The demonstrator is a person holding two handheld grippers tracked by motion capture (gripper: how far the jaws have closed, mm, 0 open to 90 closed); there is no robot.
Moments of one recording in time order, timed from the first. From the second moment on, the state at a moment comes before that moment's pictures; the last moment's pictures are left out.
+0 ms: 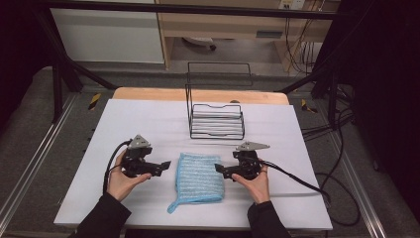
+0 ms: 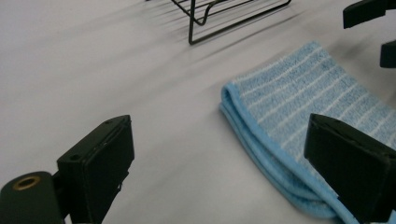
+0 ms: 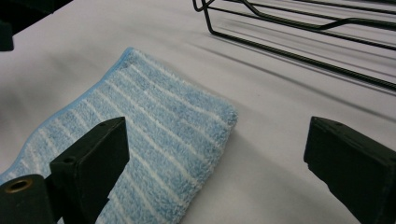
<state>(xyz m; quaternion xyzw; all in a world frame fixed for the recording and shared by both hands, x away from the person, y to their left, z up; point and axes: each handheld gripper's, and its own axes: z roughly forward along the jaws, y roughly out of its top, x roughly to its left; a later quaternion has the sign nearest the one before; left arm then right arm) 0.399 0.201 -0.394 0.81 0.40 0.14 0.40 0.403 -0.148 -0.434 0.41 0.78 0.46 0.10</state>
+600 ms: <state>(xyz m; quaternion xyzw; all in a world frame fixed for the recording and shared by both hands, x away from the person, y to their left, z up) 0.443 0.158 -0.411 0.80 0.45 0.11 0.39 0.398 -0.158 -0.436 0.41 0.78 0.46 0.10</state>
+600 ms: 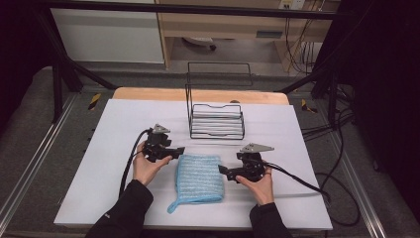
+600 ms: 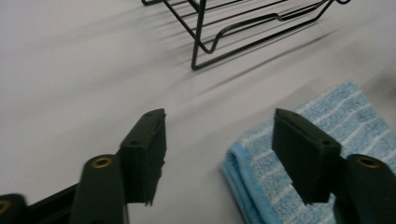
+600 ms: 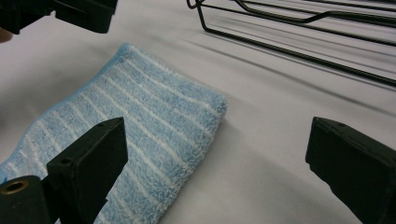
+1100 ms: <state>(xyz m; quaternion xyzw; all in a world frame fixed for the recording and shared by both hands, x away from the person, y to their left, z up) 0.441 0.151 -0.443 0.82 0.44 0.07 0.37 0.399 -0.159 -0.436 0.42 0.78 0.46 0.09</state>
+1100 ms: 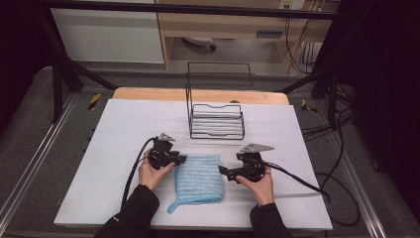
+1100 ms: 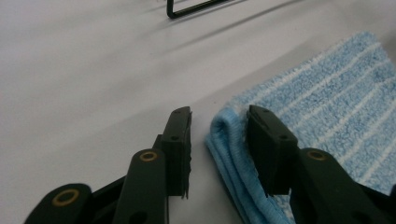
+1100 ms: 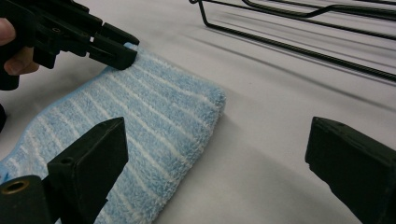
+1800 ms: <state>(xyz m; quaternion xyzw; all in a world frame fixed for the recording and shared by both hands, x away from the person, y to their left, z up) 0.440 0.146 -0.446 0.82 0.43 0.08 0.36 0.432 -0.138 -0.438 0.42 0.78 0.46 0.09</state>
